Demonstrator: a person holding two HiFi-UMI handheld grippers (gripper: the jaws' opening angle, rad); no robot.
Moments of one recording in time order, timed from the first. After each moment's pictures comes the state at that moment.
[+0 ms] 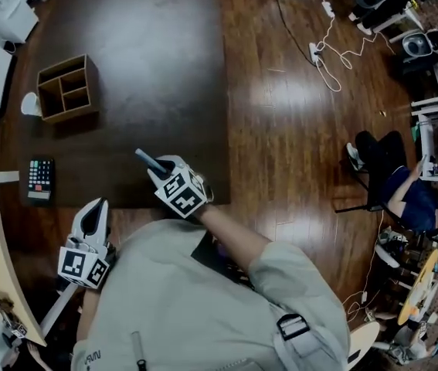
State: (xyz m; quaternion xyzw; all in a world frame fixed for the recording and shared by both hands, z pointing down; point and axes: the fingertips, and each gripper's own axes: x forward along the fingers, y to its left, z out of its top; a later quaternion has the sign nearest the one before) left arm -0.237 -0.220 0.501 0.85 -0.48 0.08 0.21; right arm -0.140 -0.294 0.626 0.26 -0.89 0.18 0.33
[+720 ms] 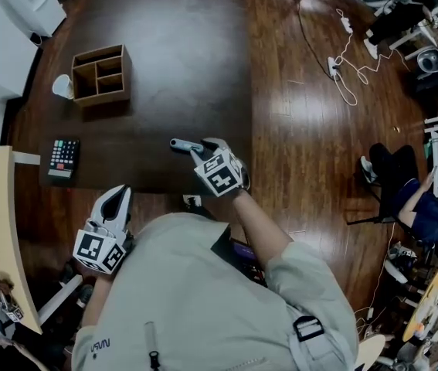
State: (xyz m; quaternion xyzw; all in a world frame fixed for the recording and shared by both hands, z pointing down) left arm -0.243 -0.202 0.502 0.86 -0.48 0.05 0.19; right arm -0.084 -0.321 0.639 0.33 -0.85 0.14 0.38
